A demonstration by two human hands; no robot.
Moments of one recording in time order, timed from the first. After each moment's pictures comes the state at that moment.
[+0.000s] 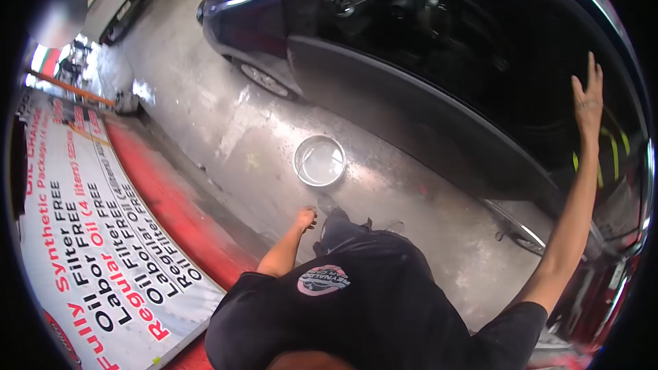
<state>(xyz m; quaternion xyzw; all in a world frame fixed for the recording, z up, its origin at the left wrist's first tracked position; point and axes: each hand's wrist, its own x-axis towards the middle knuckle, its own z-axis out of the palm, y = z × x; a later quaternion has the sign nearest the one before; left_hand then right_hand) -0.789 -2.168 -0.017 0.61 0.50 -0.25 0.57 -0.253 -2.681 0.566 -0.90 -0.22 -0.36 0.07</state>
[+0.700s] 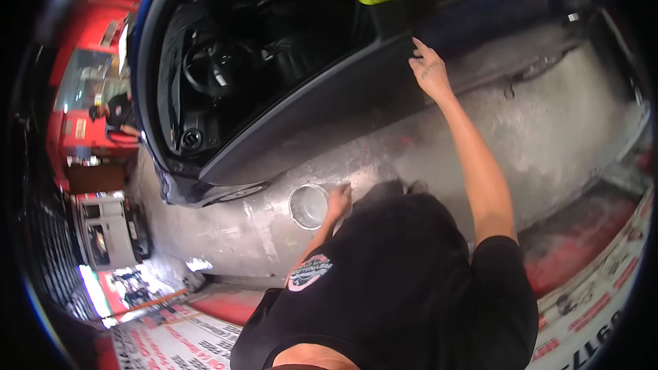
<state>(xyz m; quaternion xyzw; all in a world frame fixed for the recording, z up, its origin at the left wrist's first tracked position) -0.593 -2.482 0.084 0.92 -0.07 -0.19 0.34 -0.441 -2.952 0.277 -0.82 0.16 -0.20 0.52</state>
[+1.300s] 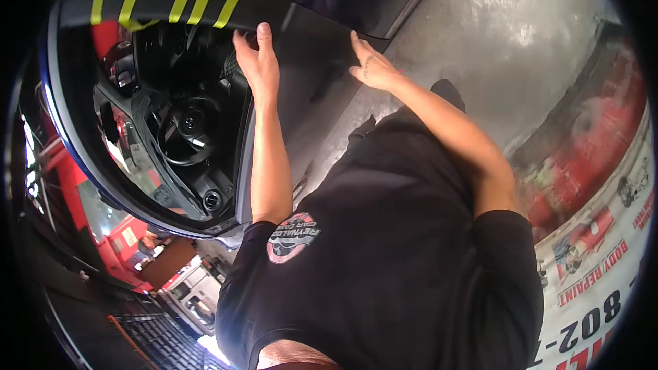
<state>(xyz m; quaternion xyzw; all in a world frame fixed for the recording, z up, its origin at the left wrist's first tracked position) -0.319 -2.817 0.352 0.83 -0.31 -0.05 0.46 -0.492 -2.911 0.162 -0.76 0.22 -0.08 0.60</state>
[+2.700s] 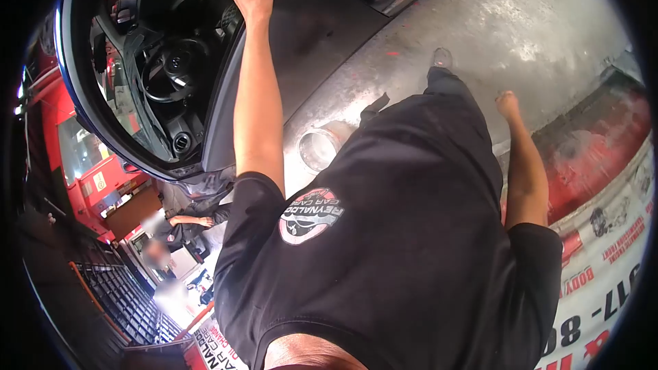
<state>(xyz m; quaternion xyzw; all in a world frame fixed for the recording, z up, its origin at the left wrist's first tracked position) -0.338 -2.830 0.352 0.85 -0.25 0.11 0.45 -0.933 -3.098 -0.113 -0.87 0.36 0.07 0.31</state>
